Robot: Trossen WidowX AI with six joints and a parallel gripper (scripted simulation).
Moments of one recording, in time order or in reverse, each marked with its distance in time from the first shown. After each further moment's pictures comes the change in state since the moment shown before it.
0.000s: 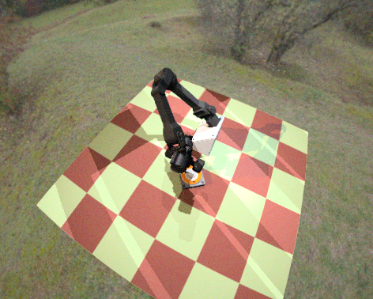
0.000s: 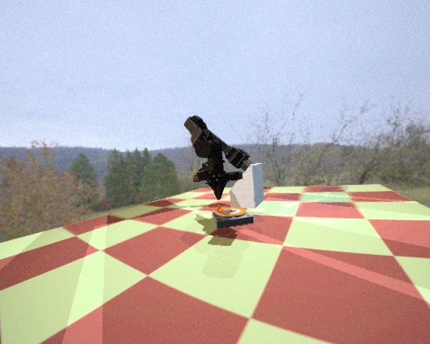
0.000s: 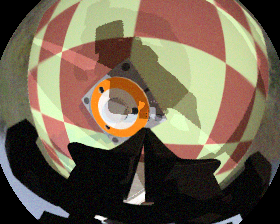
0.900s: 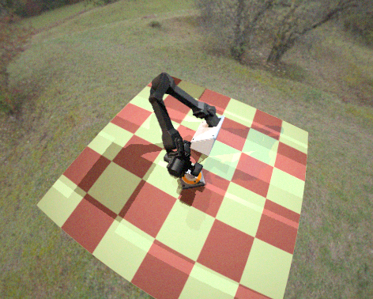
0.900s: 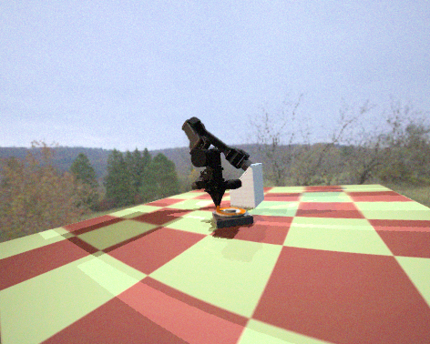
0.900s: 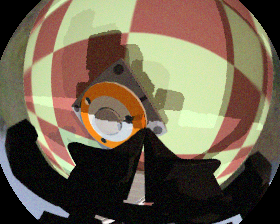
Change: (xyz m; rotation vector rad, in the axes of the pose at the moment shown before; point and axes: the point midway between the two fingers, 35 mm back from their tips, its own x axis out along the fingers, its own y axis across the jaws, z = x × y) arm 0.027 -0.003 0.010 -0.010 0.015 -0.007
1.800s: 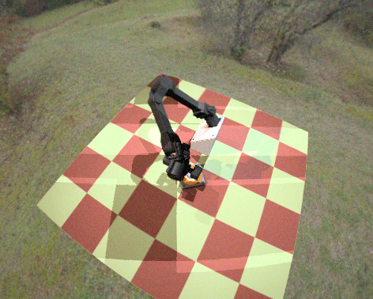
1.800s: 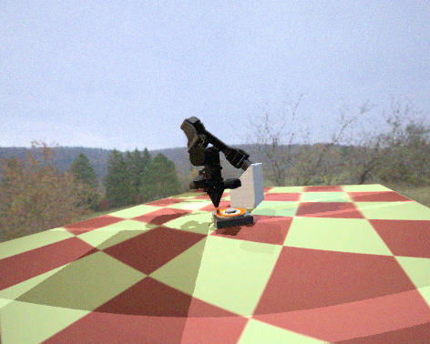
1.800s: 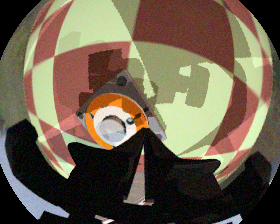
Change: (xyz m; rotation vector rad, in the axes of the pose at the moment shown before) arm -0.005 0.004 0.016 -0.007 0.003 -0.002
